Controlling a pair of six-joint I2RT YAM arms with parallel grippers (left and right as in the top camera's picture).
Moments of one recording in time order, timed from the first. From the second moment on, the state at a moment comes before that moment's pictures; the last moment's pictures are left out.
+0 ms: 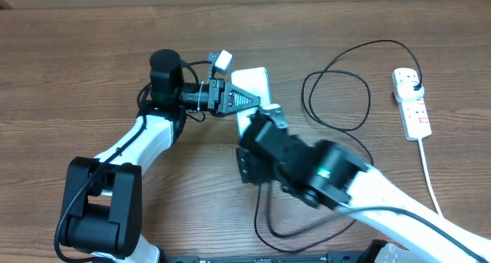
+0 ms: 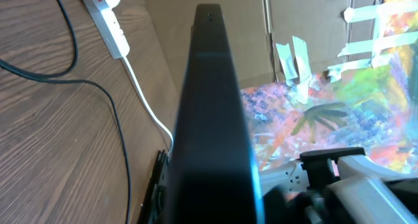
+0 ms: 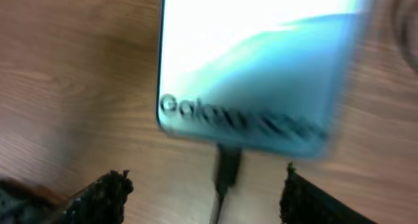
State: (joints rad) left arm -0.20 1.75 0.97 0.53 1.46 -1.05; right arm 0.95 1.38 1.37 -1.08 0.16 0.67
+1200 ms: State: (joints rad) left arm -0.26 1.97 1.28 -0.59 0.77 -0.10; right arm 0.95 0.74 1.33 -1.38 0.38 1.01
